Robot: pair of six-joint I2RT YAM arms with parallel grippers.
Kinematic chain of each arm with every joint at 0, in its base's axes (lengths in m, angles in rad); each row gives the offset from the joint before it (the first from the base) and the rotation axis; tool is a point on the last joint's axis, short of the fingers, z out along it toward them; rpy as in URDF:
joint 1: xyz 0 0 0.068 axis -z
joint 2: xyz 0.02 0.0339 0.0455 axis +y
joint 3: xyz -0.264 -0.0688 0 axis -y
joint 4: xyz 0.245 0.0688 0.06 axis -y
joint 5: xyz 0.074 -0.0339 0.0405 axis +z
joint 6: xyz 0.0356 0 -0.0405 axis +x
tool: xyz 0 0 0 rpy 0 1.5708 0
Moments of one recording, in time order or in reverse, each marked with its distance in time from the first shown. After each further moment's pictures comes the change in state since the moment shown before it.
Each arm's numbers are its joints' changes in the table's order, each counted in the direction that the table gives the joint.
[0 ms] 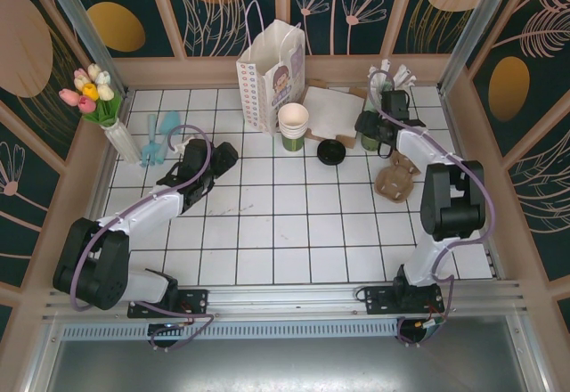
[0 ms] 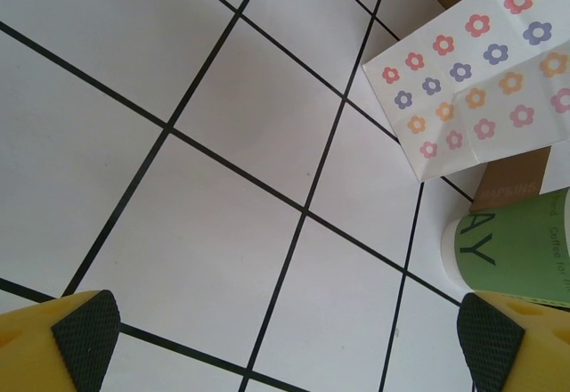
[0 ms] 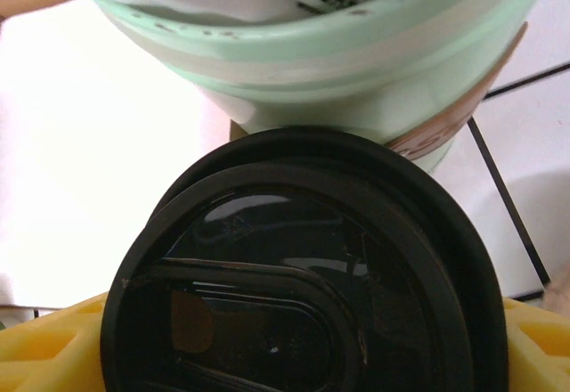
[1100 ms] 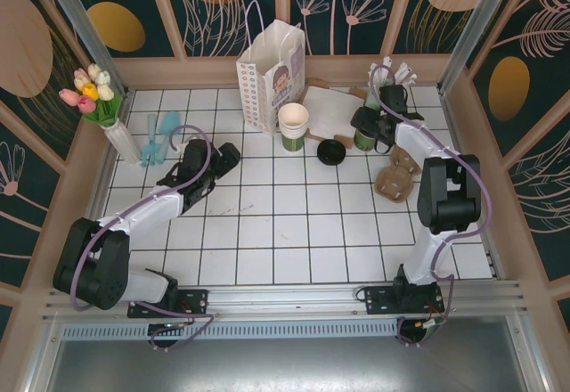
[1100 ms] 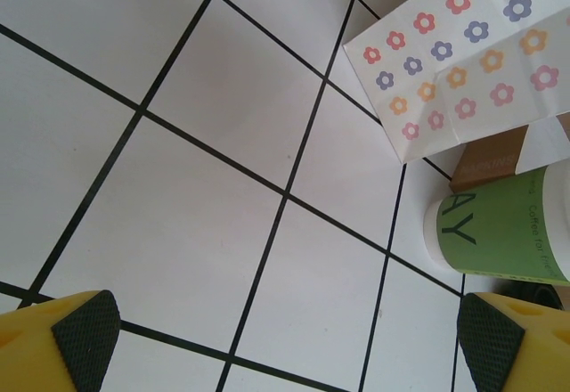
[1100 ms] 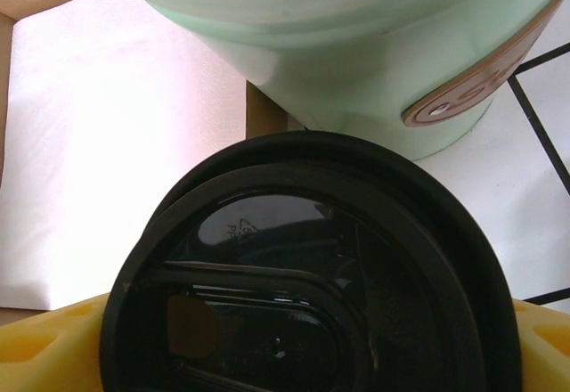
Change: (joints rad) left arm 0.000 0.000 -0.006 0.017 -0.057 0.002; right arm 0.000 0.054 0.085 -0.087 0.064 0.097
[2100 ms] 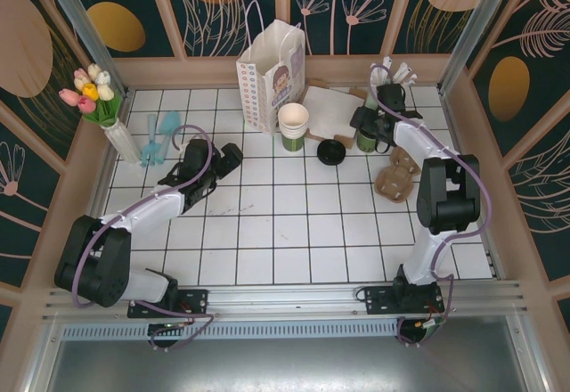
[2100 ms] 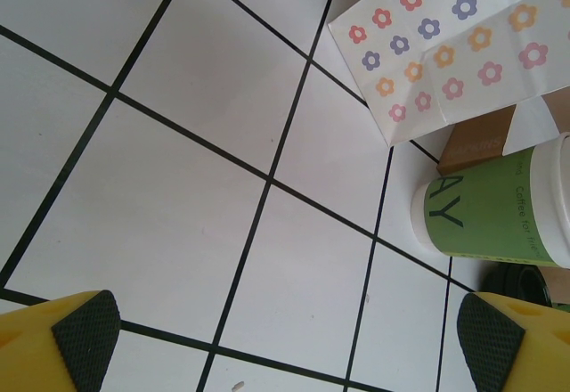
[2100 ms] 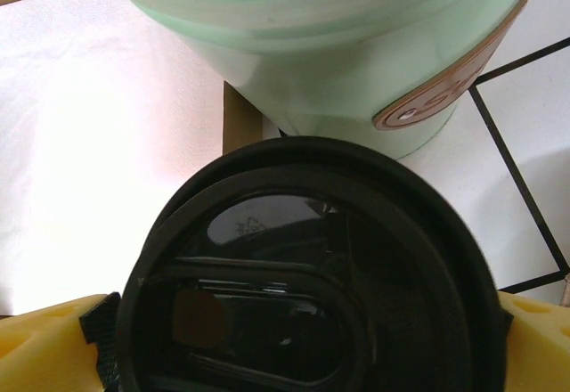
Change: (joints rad) left arm 0.000 0.016 0.000 0.017 -0.048 0.003; right arm -0.015 0.000 0.018 -0.042 -0.077 -0.034
